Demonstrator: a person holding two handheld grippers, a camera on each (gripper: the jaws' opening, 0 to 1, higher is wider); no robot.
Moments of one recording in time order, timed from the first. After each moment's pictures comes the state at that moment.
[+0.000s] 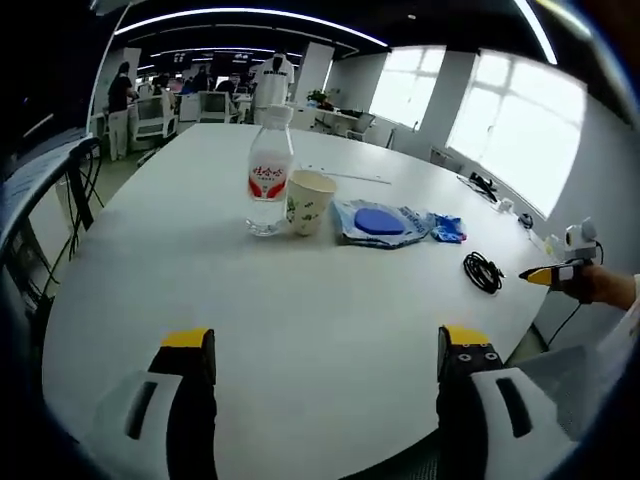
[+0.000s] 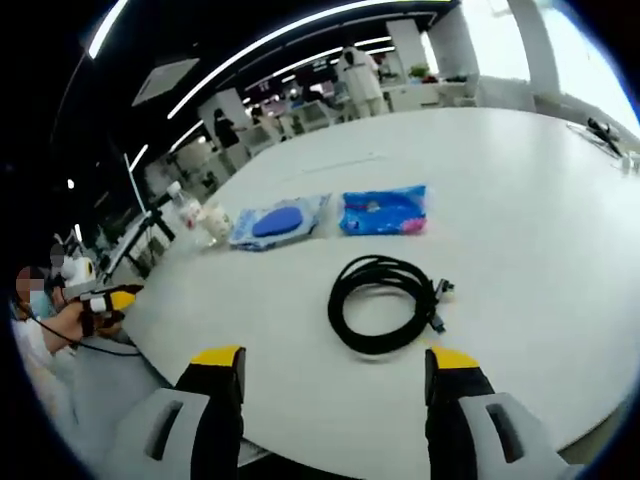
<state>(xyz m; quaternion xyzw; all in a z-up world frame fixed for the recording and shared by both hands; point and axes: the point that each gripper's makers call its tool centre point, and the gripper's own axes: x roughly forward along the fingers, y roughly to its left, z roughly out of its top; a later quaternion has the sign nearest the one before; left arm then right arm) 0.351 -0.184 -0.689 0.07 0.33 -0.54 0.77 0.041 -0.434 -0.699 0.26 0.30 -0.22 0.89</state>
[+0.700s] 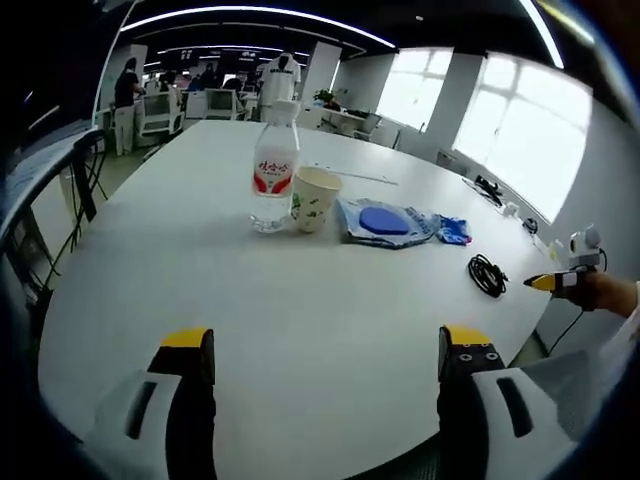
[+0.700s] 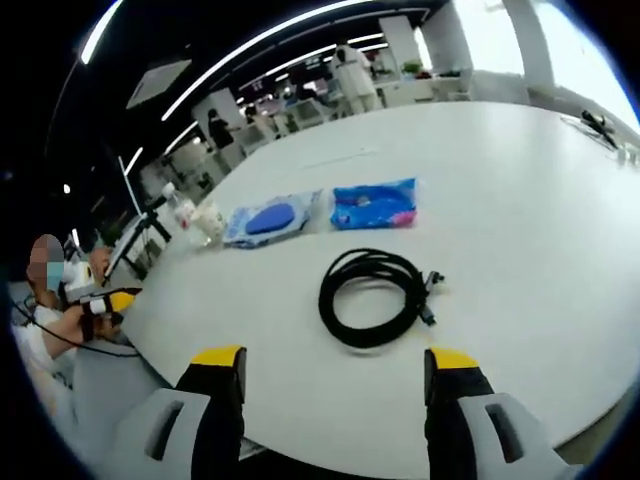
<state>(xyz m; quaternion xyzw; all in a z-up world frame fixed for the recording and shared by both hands) 0.348 -0.185 -0.691 0.06 0.34 -0.53 0.77 0.035 -0.437 -0.704 0.27 0.31 -0.22 0.88</state>
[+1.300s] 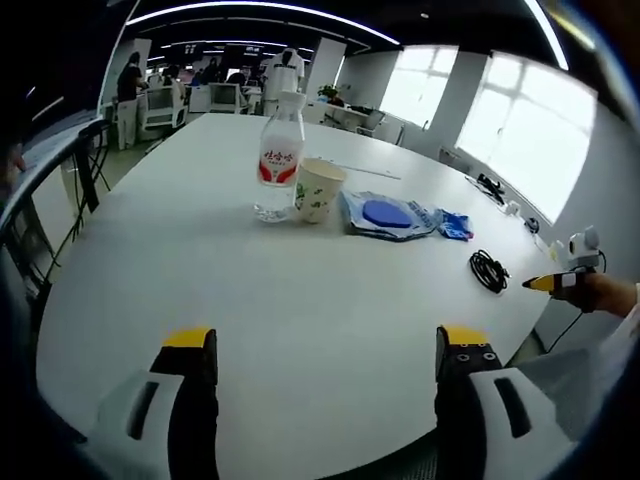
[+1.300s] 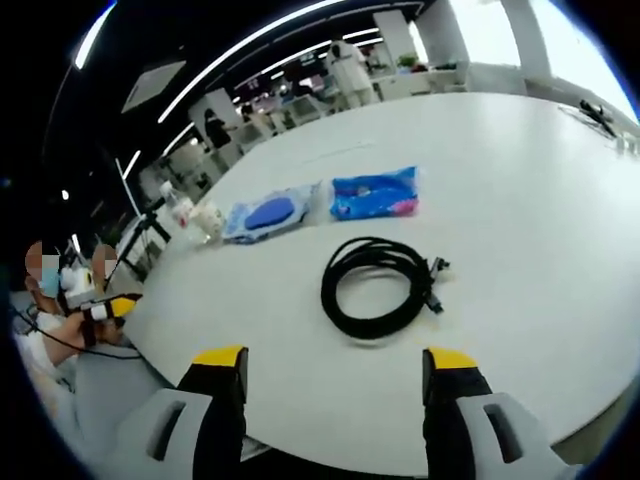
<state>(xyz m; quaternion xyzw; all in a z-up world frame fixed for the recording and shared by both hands) 0.346 -0.179 -0.699 0.06 0.35 -0.53 0.77 0.034 -0.432 -0.713 0.29 0.31 -0.23 0.88</state>
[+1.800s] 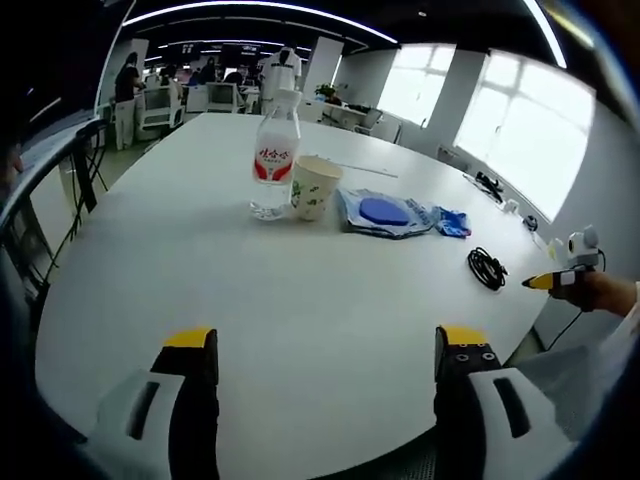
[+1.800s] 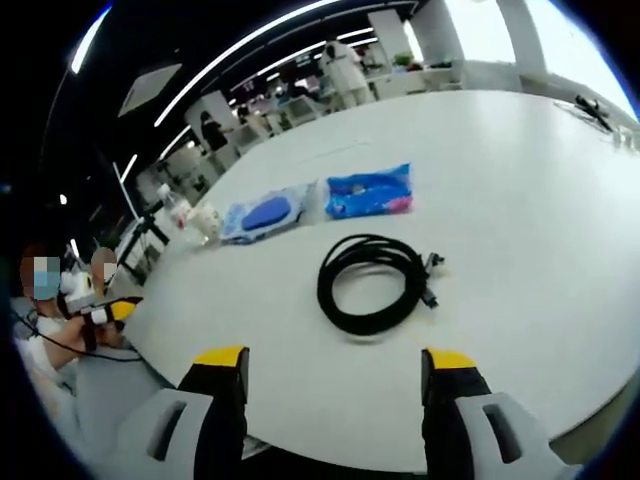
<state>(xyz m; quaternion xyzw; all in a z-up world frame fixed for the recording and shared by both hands) 0.343 -0.178 -0.700 0.06 0.35 -0.53 0.77 0.031 -0.430 -0.715 0.30 0.31 -0.23 0.87</state>
